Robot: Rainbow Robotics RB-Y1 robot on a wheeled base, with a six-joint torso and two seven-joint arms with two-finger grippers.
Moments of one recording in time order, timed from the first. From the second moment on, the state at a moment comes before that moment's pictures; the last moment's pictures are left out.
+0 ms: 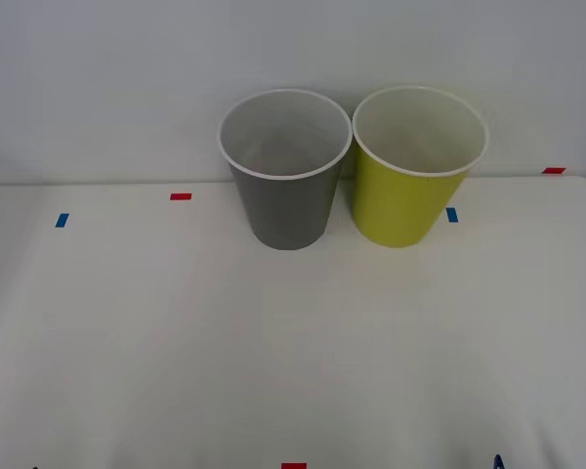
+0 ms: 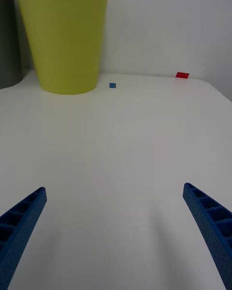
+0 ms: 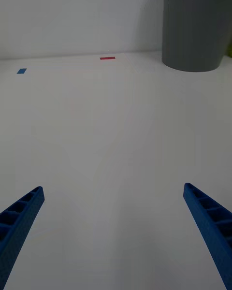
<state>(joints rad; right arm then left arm) 1.09 -0.29 0.23 -1.93 -0.19 -0.65 1.68 1.02 0.56 -0.37 -1.89 0.47 -0.68 -1.78</state>
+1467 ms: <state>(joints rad) 1.09 -0.29 0.23 -1.93 -0.19 -0.65 1.68 1.02 0.56 -0.37 -1.89 0.47 -0.68 -1.78</state>
